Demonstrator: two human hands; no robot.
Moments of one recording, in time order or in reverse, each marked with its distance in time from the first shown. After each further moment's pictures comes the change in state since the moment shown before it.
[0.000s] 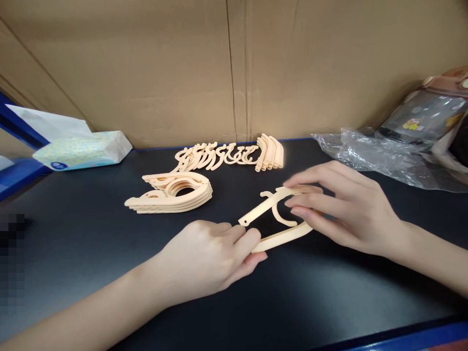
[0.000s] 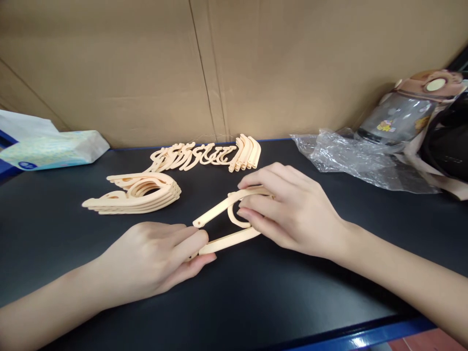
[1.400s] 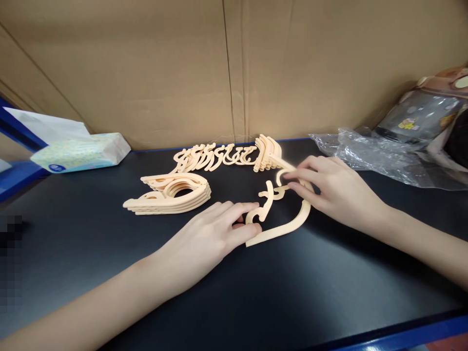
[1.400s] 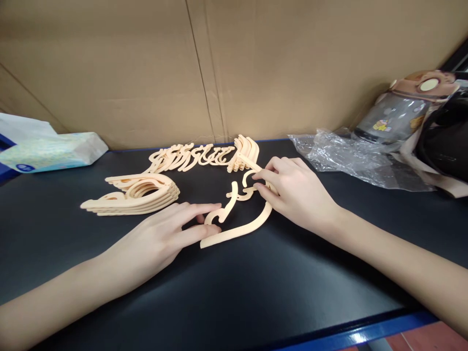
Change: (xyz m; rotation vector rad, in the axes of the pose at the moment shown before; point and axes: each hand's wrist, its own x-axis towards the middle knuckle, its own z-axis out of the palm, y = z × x) left_hand -0.004 -0.014 0.012 -0.207 -0.009 -0.064; right_hand -0.004 0.028 0.019 -0.168 -0.190 0.330
